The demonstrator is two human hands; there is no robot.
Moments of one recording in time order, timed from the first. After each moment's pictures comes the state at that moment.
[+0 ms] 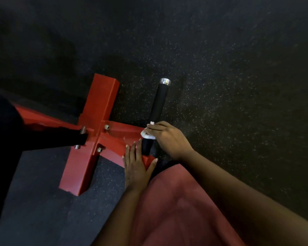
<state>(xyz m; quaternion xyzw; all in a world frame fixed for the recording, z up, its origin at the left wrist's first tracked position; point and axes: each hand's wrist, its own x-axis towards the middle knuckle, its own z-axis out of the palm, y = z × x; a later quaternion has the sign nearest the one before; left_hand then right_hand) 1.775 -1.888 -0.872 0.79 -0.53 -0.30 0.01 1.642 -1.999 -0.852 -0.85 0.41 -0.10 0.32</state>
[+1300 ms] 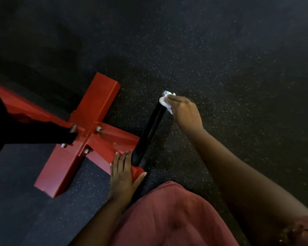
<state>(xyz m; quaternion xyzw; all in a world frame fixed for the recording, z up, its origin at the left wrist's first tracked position) 1.774 -1.888 -0.876 0.79 -0.53 -0.30 0.06 1.613 -2.107 -0.868 -0.82 0.51 -0.14 0.21</state>
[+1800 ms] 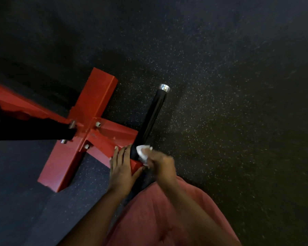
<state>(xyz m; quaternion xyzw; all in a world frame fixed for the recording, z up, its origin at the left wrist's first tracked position) 1.775 -1.893 -0.869 0.79 -0.51 -0.34 0.03 1.641 -1.945 -0.854 -0.56 0.58 -0.15 0.58</state>
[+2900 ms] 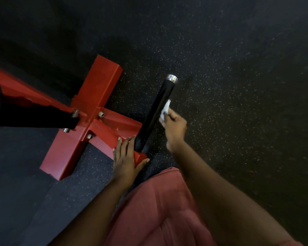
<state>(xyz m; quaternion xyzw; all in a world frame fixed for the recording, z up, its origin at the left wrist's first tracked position) 1.773 -1.894 -0.866 0.79 -0.50 -0.35 0.03 1.661 -2.026 -0.866 -0.16 0.68 -0.31 0.64</state>
